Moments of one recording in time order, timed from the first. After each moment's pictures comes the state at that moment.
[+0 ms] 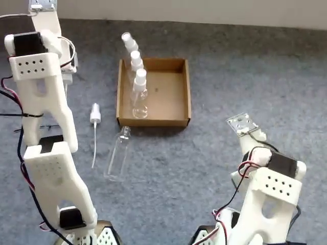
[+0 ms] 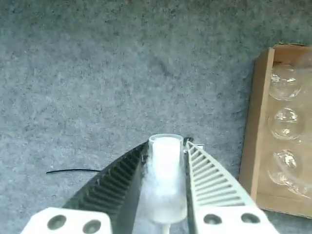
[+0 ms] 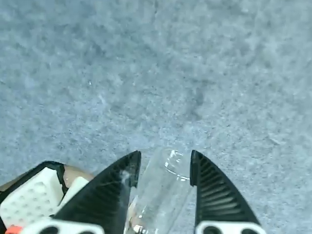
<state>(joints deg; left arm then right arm) -16.5 31.8 -61.8 101.0 2.9 17.5 -50.9 51.7 87.7 46.7</state>
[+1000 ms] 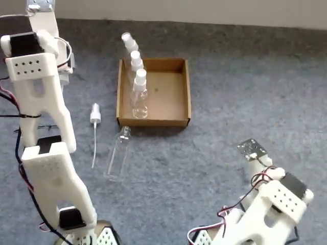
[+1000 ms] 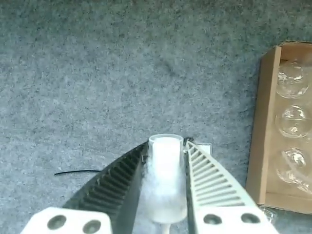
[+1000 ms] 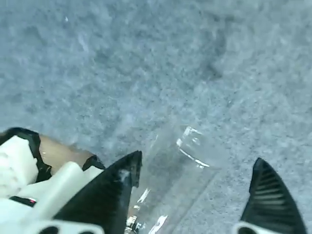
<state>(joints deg) -17.5 31.6 -61.6 101.0 0.6 37.1 -51.2 69.3 81.6 67.8</state>
